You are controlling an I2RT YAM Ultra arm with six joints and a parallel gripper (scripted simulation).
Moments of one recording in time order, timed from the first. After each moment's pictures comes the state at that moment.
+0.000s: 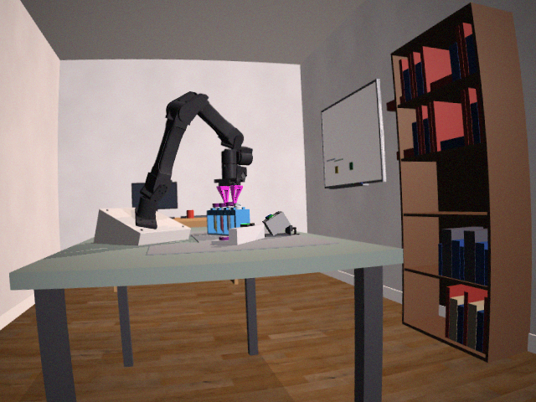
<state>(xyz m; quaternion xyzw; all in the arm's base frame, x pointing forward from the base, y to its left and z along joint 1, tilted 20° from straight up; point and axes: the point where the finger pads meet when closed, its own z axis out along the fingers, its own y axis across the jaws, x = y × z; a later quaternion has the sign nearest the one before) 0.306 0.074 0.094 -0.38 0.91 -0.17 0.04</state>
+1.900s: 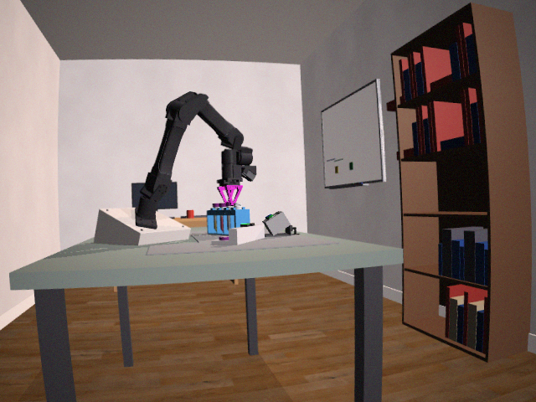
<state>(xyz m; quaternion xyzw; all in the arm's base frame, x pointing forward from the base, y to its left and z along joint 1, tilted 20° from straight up) 0.306 0.073 0.094 -0.08 0.98 -0.15 0.09</state>
